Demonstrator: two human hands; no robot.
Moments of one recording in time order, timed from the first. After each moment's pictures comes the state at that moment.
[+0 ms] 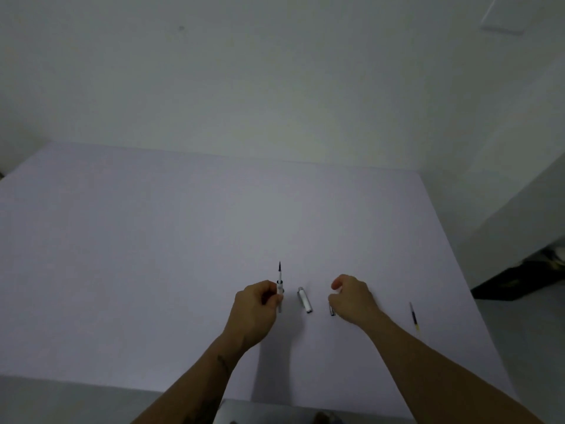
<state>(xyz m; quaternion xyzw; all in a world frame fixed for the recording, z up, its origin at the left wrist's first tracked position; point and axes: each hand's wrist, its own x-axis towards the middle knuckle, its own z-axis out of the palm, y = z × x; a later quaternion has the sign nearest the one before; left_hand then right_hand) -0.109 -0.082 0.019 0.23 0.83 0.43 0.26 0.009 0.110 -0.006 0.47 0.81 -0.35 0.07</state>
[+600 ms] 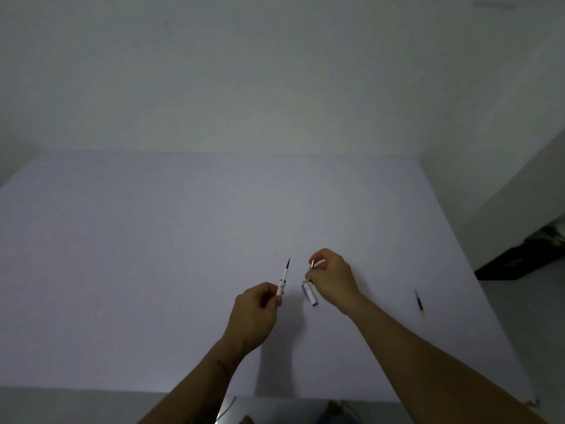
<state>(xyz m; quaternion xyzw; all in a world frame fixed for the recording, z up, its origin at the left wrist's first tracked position) -0.109 -0.096 0.017 0.26 0.83 0.41 0.27 -0.031 0.074 0.024 0.45 0.73 -0.51 -0.08</state>
